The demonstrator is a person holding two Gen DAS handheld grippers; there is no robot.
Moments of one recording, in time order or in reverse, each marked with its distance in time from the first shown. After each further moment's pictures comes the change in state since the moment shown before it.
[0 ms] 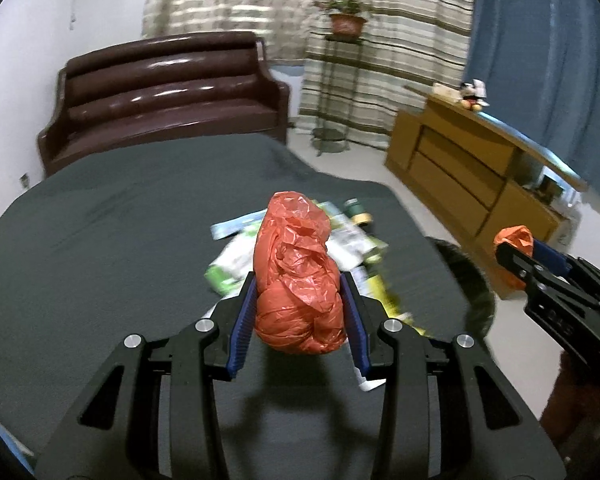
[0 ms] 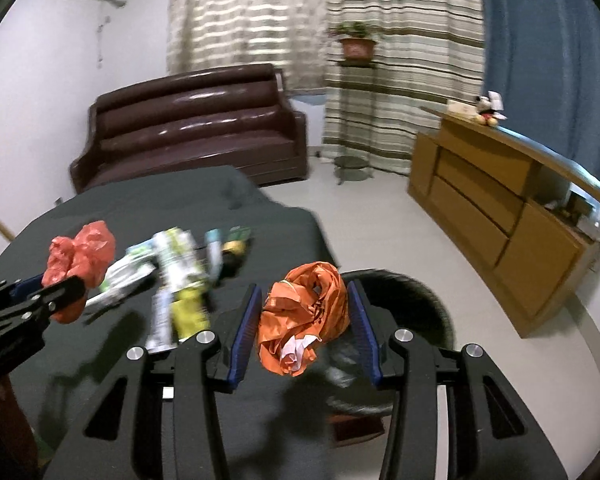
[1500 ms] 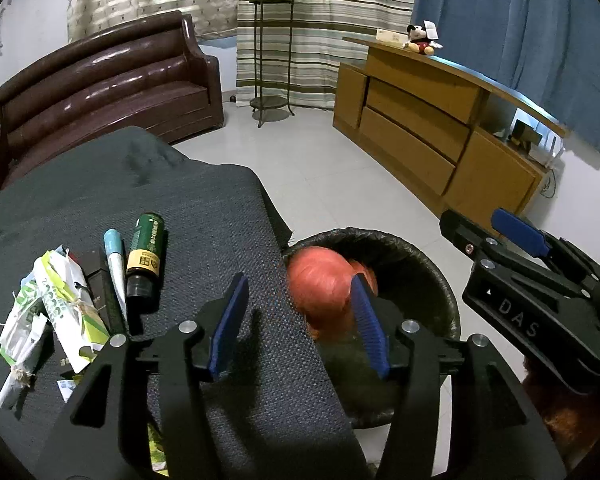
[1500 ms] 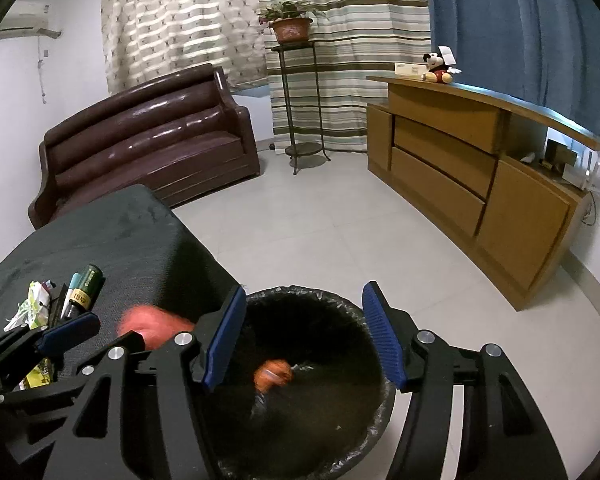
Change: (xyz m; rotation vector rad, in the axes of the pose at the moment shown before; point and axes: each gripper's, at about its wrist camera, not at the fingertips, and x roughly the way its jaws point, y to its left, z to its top) left arm 0.147 -0.159 0.025 0.132 0.131 -0.094; right arm 0.094 -0.116 0.008 0.158 0.035 -0.066
